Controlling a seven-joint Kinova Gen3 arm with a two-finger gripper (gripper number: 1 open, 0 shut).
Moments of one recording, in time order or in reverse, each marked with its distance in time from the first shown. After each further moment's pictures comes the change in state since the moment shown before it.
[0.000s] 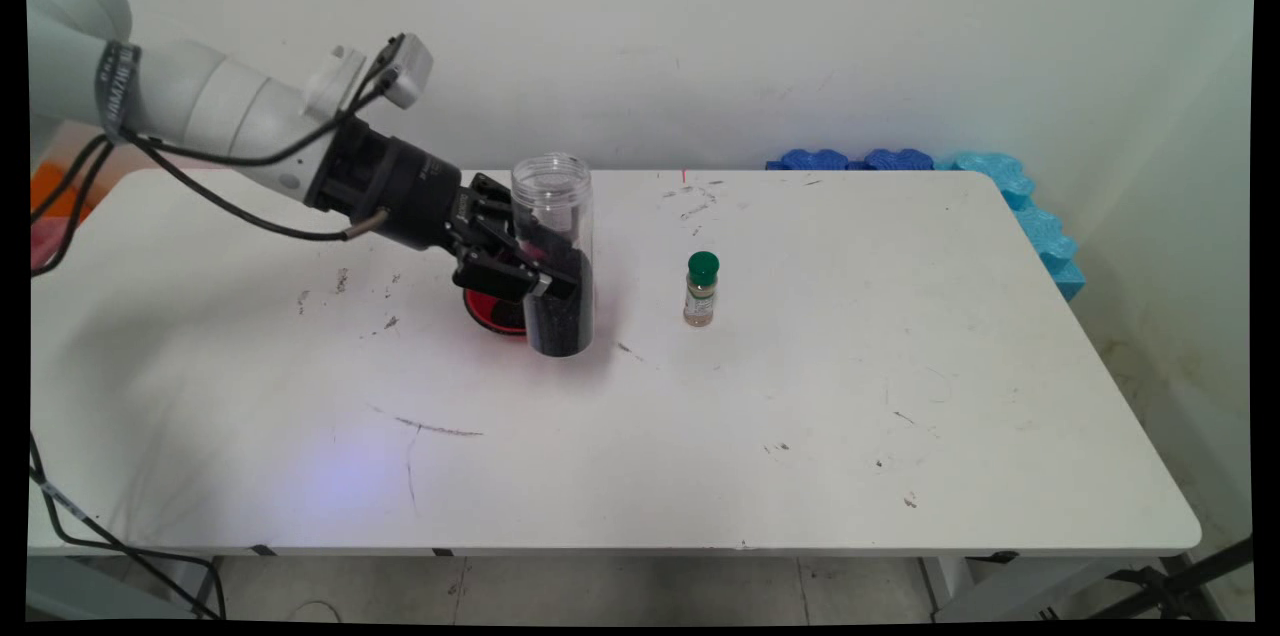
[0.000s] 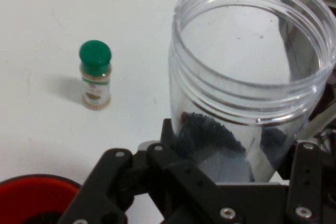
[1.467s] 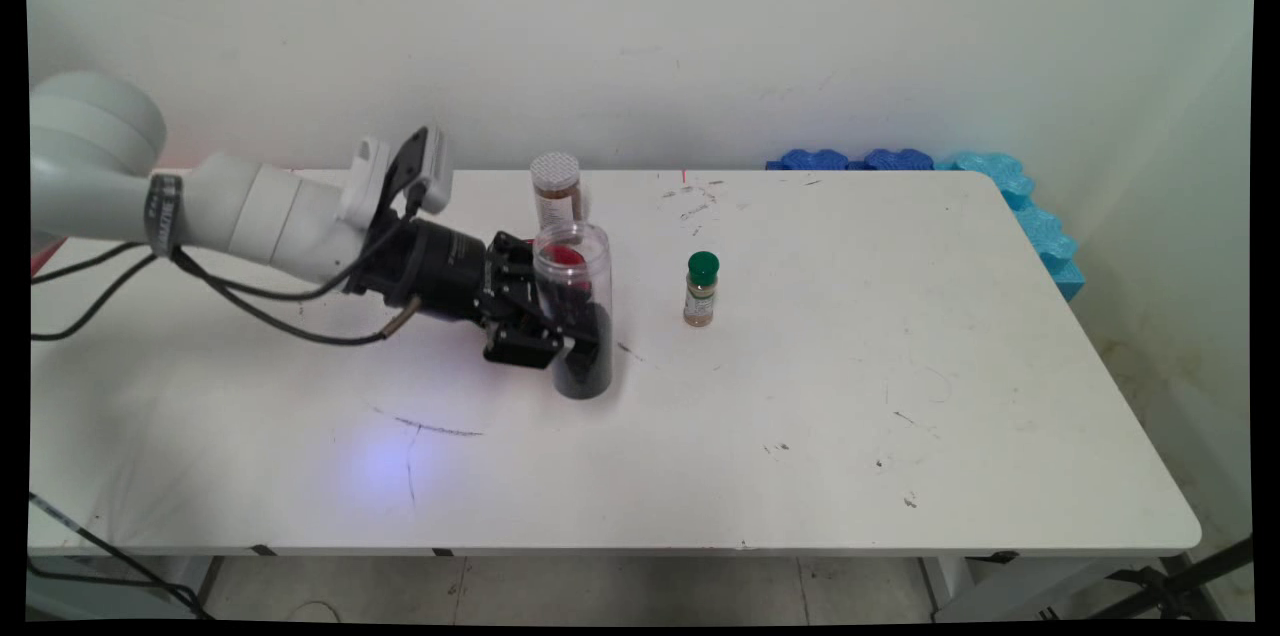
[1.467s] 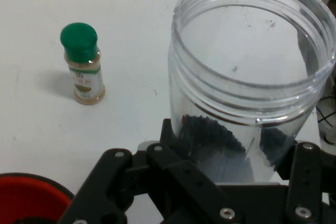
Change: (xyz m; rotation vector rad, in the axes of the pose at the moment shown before) arm -0.053 0.027 0.046 0.055 0.038 0.074
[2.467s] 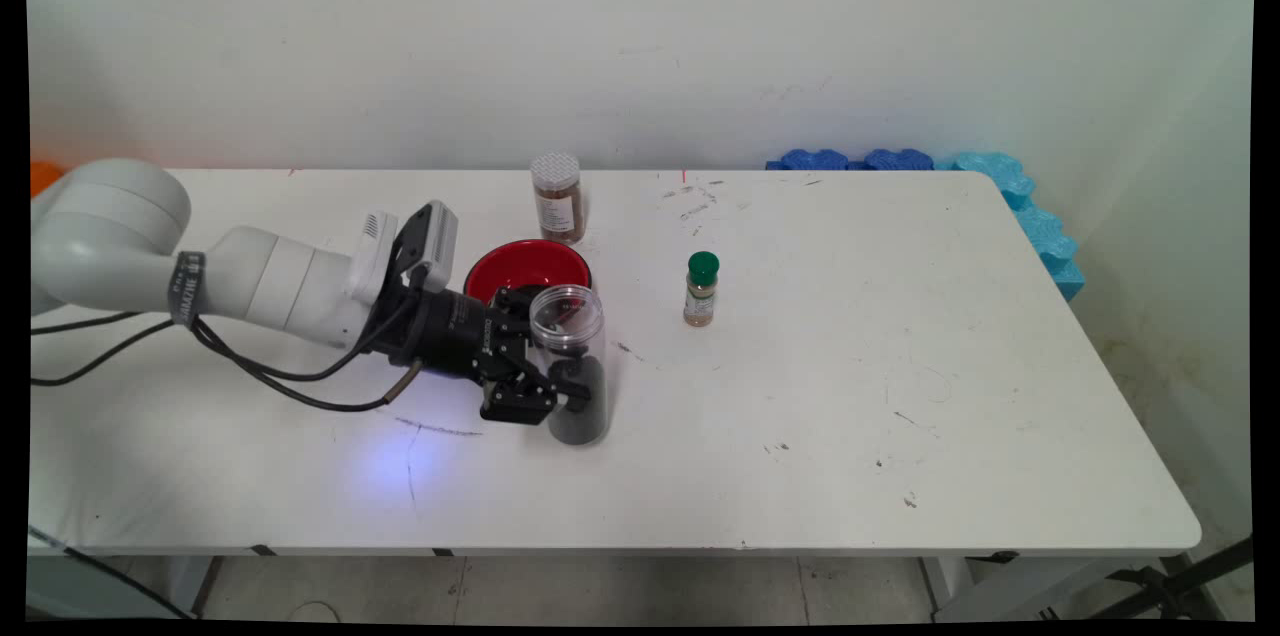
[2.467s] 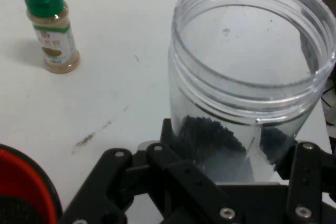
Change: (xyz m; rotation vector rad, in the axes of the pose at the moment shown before) arm -0.053 0.009 0.025 -0.027 -0.001 0.037
